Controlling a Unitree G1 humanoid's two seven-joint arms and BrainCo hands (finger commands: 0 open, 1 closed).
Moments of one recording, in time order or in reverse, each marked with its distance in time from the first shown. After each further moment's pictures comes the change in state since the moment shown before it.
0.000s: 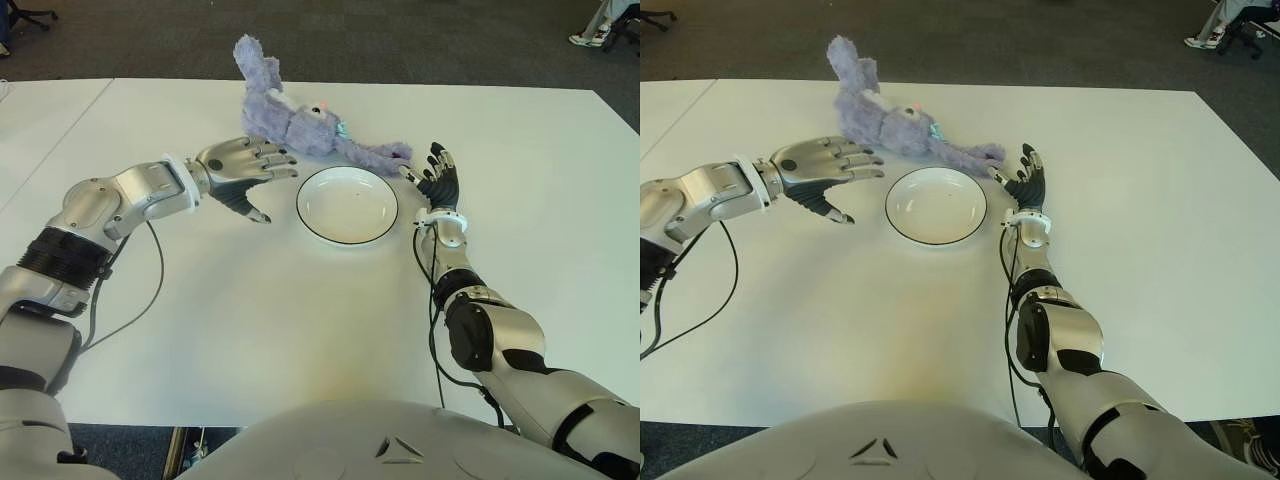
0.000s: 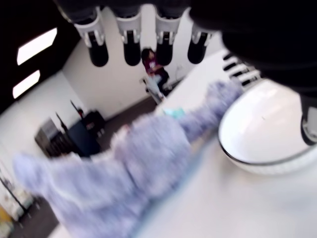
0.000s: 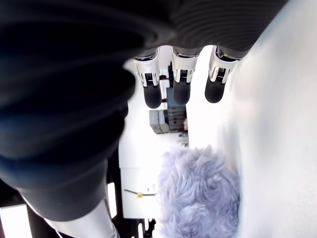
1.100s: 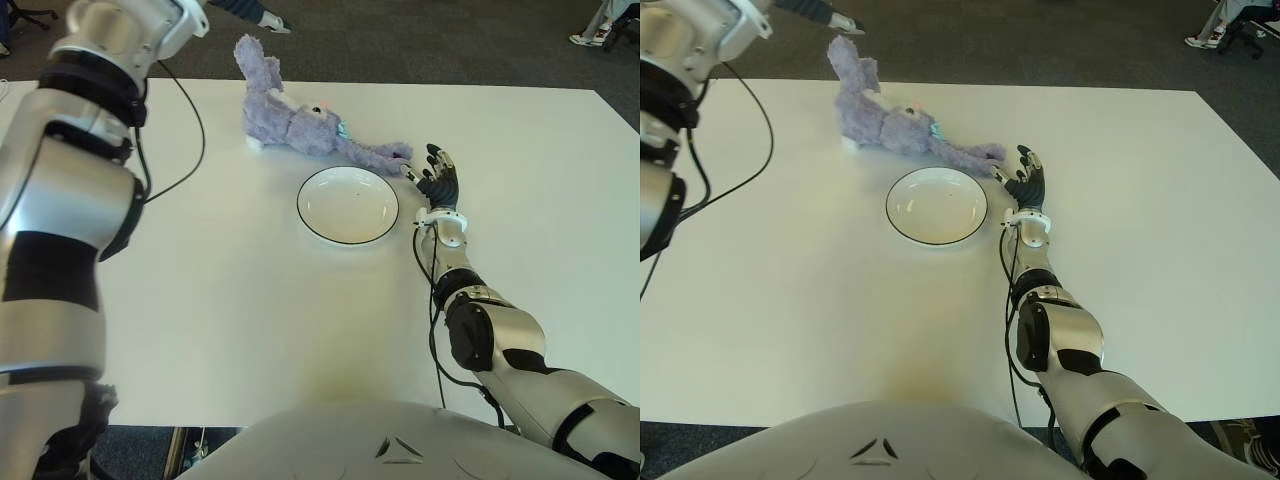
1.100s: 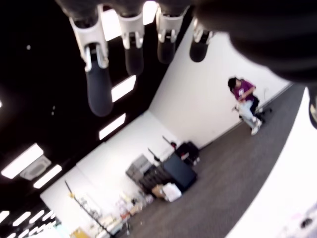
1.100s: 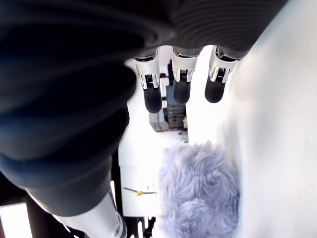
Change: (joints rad) left arm -0.697 -0.498 -0.276 1.012 0.111 0.311 0.169; right arm -0.003 0.001 0.000 0.002 0.000 0.001 0.004
